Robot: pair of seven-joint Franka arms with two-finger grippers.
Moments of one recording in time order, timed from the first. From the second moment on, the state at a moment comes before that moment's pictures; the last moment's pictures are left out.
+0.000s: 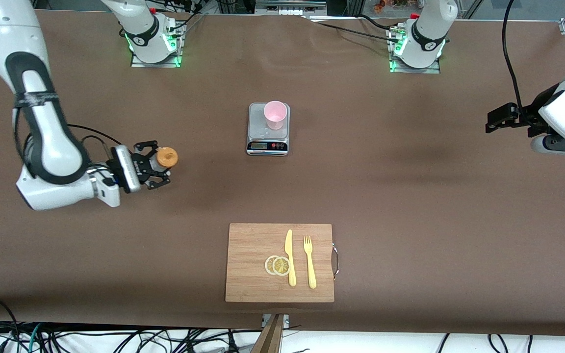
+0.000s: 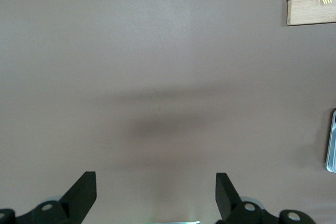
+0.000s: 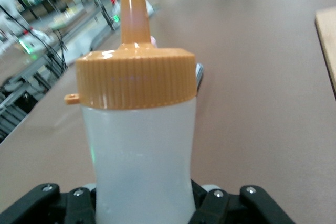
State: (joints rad) left arm -0.02 0.12 -0.02 -1.48 -0.02 1.46 0.03; right arm -0.19 0.63 0.16 -1.67 0.74 1.56 -2.02
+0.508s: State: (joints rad) left arm -0.02 0.13 -0.02 -1.47 -0.02 1.46 0.03; right arm -0.30 0.77 0.07 -1.74 0.84 1.40 -2.42
